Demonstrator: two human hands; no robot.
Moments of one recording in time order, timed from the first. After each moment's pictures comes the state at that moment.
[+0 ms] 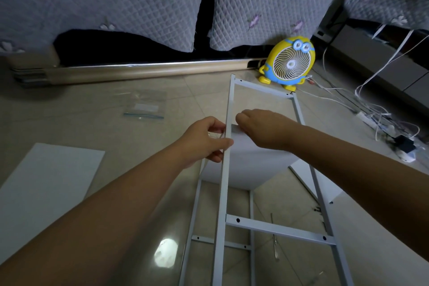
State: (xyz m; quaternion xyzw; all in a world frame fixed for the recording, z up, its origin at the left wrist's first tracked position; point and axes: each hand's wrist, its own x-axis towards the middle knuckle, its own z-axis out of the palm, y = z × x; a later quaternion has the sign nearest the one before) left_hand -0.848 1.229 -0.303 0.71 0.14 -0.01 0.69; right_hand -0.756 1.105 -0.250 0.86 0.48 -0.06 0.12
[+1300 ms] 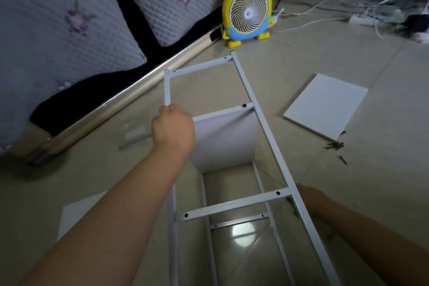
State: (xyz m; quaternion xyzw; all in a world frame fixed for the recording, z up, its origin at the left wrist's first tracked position) left_hand -0.810 1.153 -0.266 0.97 0.12 -0.05 -0.22; right_hand -0.806 0.887 -0.508 0.92 0.13 -0.37 -0.05
